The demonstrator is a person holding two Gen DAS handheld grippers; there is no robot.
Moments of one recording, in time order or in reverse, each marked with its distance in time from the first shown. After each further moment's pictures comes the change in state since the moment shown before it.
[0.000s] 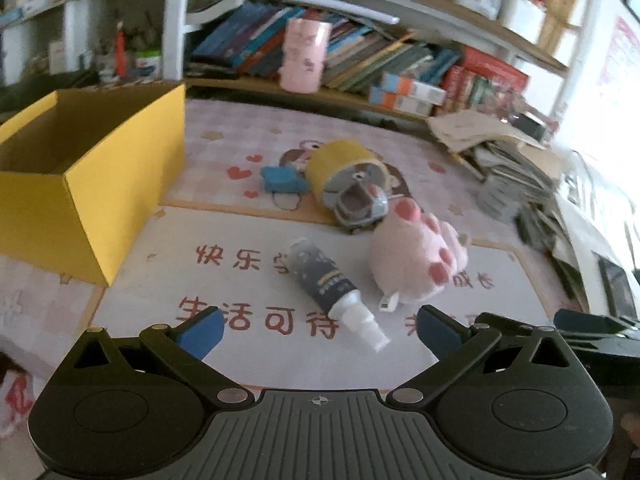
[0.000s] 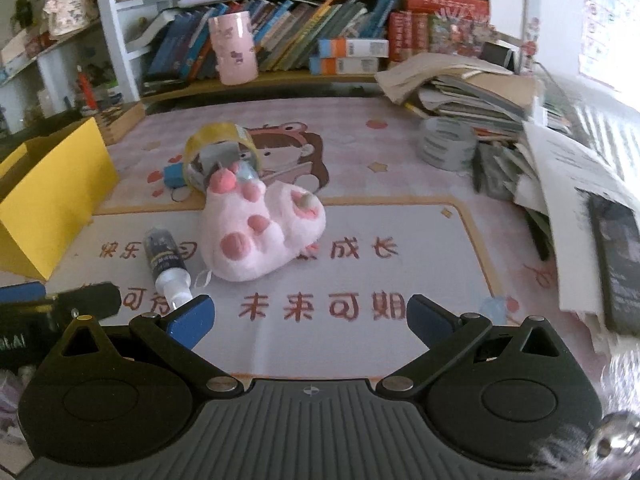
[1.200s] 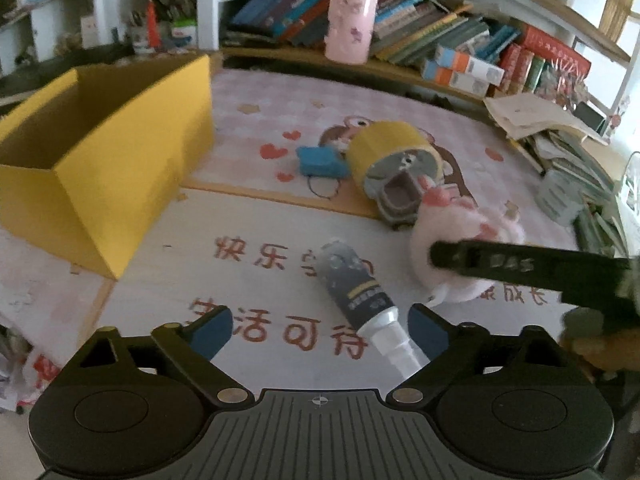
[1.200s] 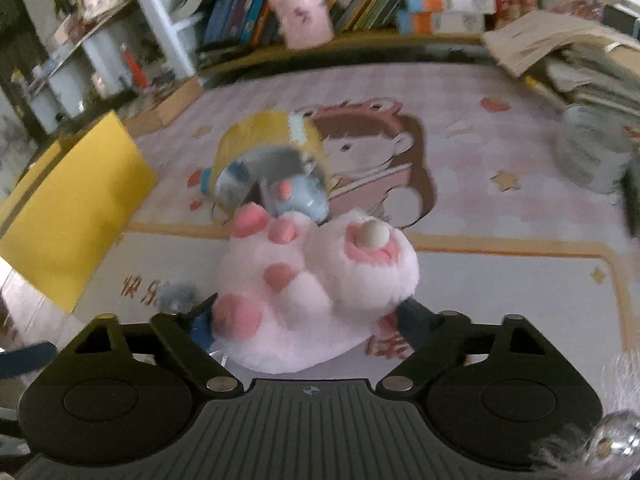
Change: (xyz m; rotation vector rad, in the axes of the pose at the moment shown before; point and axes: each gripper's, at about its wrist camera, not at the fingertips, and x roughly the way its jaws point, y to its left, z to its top) left arm 0.044 -0.008 0.020 -0.052 0.095 0.138; right arm 0.107 -0.004 0.063 -0.014 0.099 0.245
